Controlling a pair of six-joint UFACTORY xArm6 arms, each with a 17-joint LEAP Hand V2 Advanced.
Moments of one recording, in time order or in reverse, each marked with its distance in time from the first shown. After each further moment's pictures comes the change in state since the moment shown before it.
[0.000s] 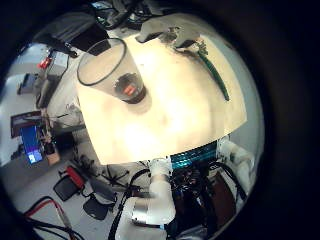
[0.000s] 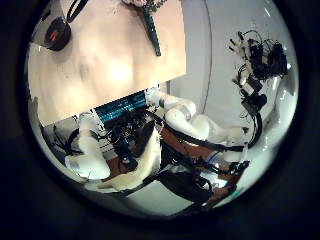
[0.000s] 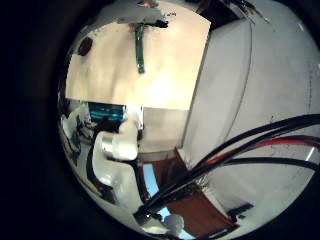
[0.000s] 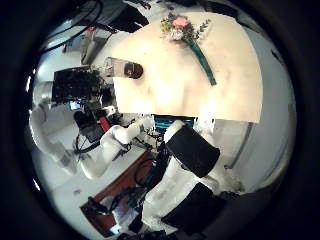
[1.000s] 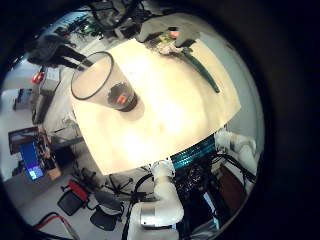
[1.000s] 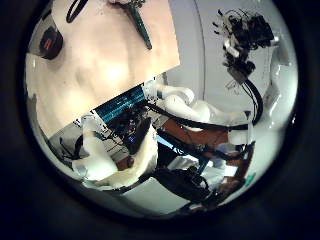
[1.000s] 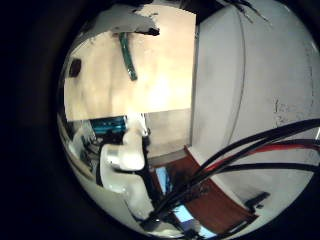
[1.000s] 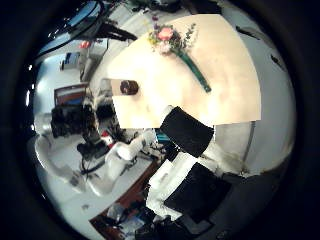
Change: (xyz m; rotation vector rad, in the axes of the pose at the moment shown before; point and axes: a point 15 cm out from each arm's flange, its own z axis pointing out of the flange) left arm 0.016 0.004 0.002 -0.019 -0.005 0.266; right arm 0.036 -0.022 0.011 0.078 -0.118 0.301
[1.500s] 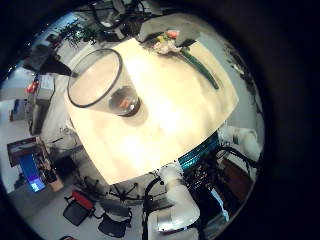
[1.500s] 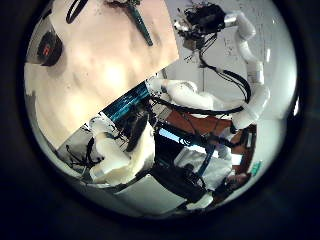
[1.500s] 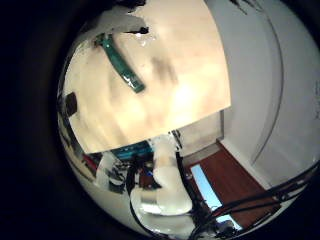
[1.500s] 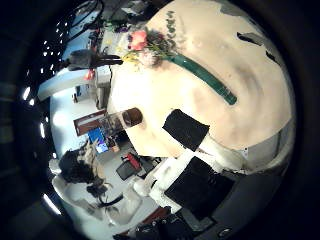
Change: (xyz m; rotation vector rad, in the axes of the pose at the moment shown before) left arm -0.044 0.003 0.003 0.003 0.047 0.001; right arm 0.023 -0.069 0.177 -0.036 -0.217 0.244
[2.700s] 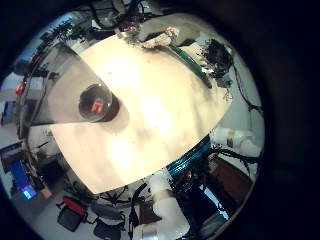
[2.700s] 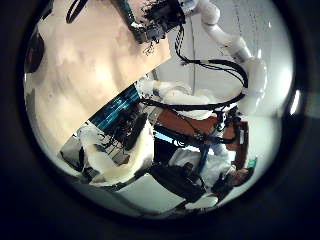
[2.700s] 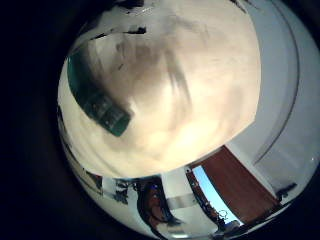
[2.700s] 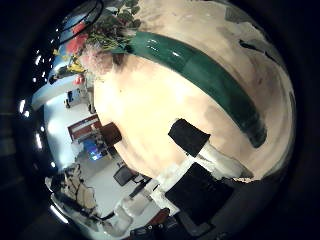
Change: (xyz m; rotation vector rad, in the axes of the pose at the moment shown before) left arm 0.024 -0.027 0.057 -0.041 0.107 0.054; right arm -0.009 -0.077 0.128 -0.076 0.071 -0.003
